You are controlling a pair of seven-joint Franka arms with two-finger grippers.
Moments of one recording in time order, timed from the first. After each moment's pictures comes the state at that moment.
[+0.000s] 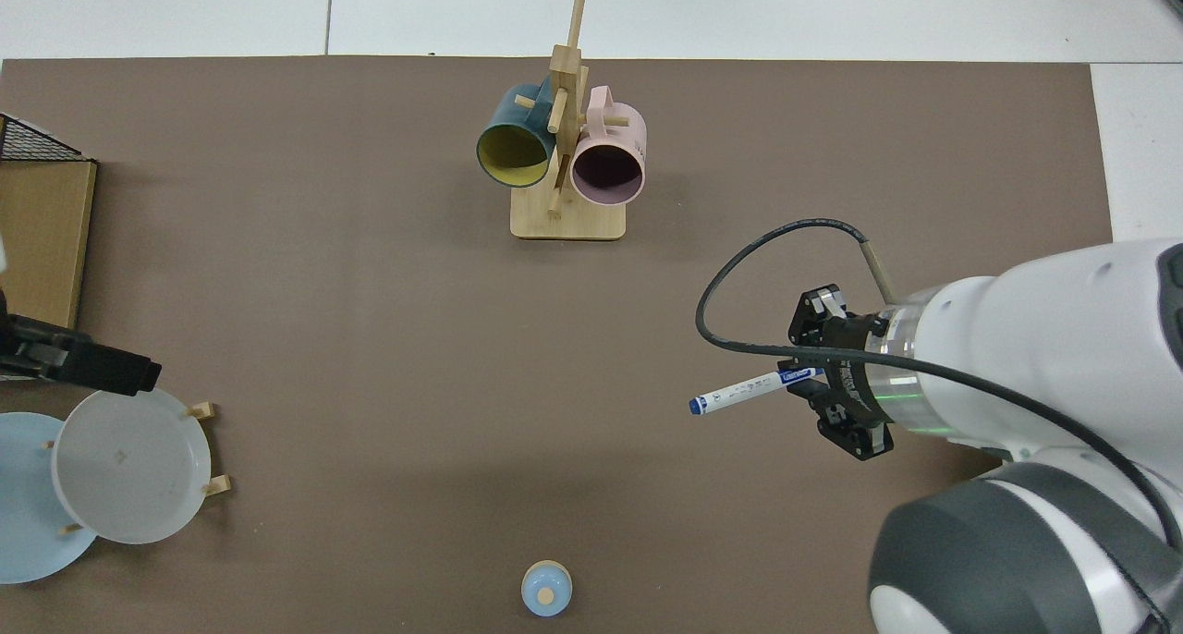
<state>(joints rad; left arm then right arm) -0.14 -0.06 0.09 -1.52 -0.05 1.35 0.26 0.14 -0.15 0.19 -1.85 0.16 1.75 1.60</state>
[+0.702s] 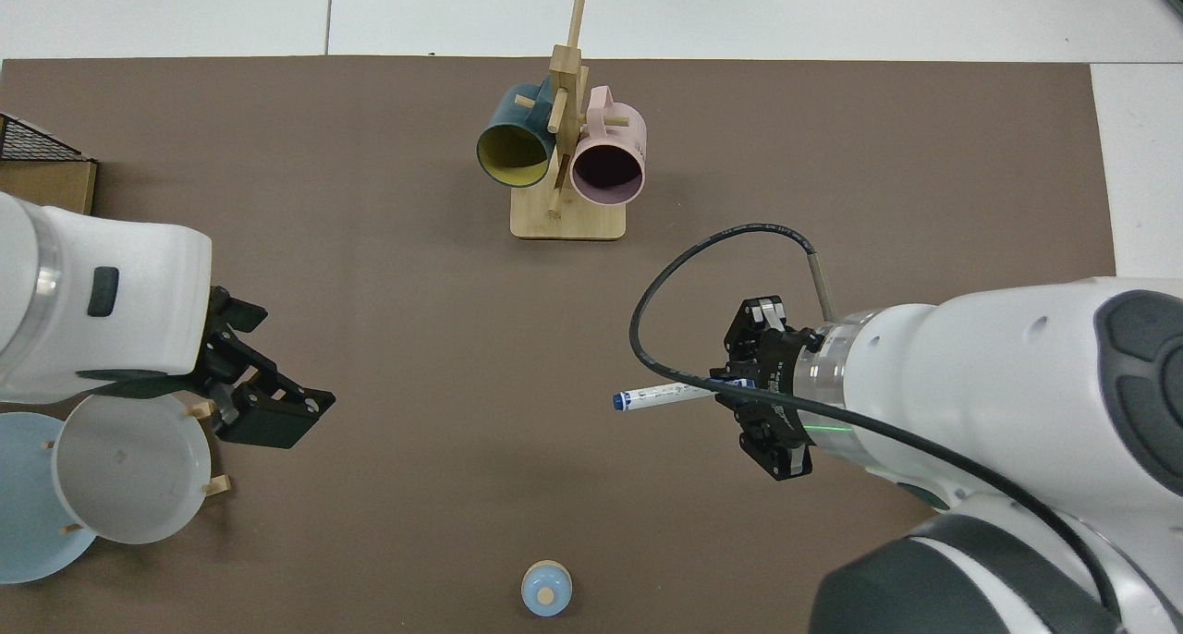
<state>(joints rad) -0.21 -0.07 -0.03 -1.52 -0.24 1.43 0.58 0.22 -0.15 0.20 -1.84 0.22 1.82 1.82</state>
